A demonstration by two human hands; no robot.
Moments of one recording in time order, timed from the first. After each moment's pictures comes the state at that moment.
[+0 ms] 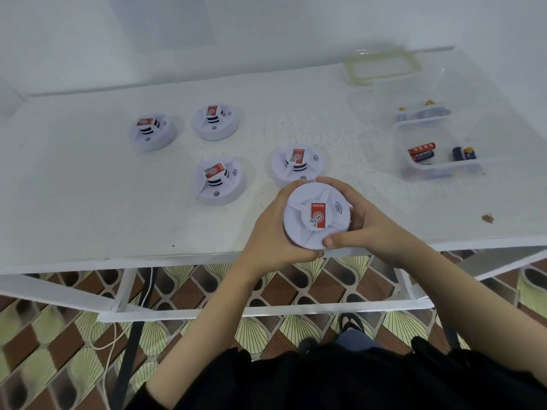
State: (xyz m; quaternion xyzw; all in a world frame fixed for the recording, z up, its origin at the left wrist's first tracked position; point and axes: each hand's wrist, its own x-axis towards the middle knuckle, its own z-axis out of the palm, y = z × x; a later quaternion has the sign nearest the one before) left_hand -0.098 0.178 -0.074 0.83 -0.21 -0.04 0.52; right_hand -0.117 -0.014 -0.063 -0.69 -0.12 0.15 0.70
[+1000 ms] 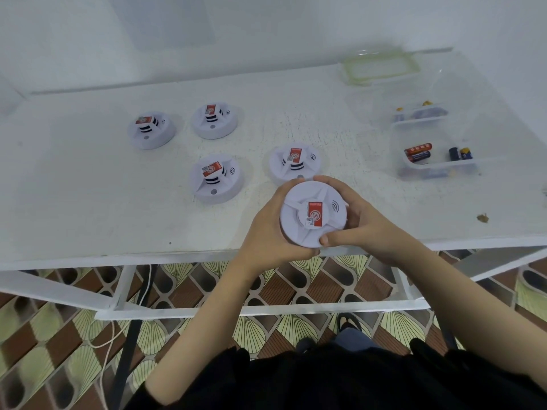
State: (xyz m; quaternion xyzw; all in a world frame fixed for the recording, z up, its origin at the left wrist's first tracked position) left_hand -0.100 0.178 -0.073 0.83 -0.20 -0.05 0.52; right_hand -0.118 -0.015 -0.063 -0.69 -0.13 0.15 0.70
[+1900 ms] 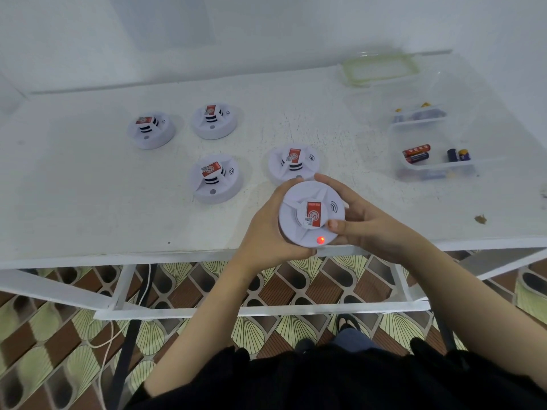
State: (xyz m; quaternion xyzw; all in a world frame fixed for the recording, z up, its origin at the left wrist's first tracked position) left_hand -0.101 0.177 -0.070 0.83 -0.21 -0.05 0.52; right_hand -0.114 -0.025 -0.062 -0.62 -0.11 0.23 0.75
